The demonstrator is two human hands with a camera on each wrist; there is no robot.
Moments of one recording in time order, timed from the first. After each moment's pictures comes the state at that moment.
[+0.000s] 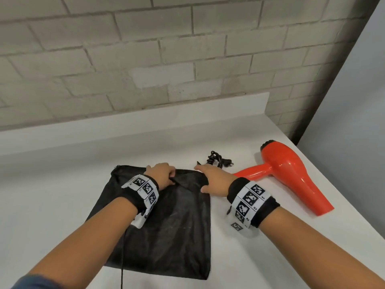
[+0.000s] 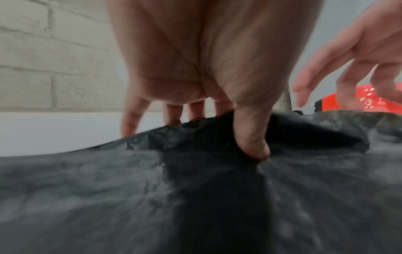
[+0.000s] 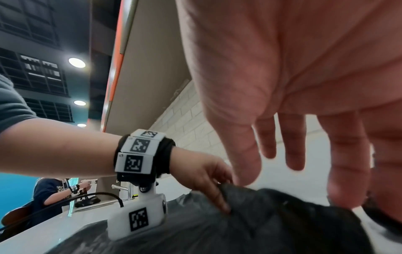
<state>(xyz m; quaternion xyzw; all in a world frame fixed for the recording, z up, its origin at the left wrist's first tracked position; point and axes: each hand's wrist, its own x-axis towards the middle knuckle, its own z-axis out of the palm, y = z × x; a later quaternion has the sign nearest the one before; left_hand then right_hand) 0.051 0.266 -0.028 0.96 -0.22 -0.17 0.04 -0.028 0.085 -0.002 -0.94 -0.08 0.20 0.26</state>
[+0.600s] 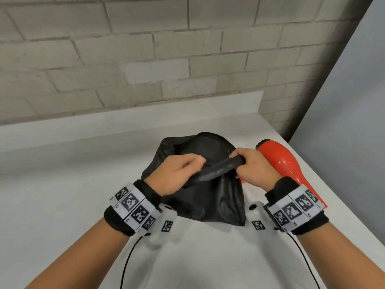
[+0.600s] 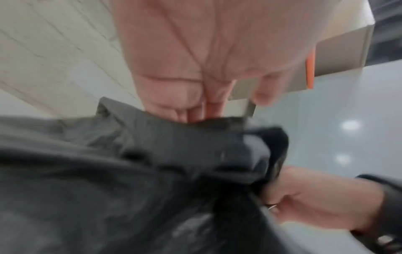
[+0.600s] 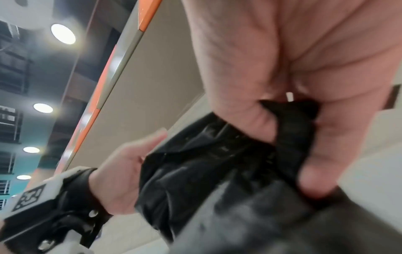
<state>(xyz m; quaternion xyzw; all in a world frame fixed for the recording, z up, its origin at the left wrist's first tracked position) -0.010 0.236 0.034 0.84 -0.30 -0.15 0.43 -0.053 0.028 0.031 -0.89 0.10 0.00 0.45</state>
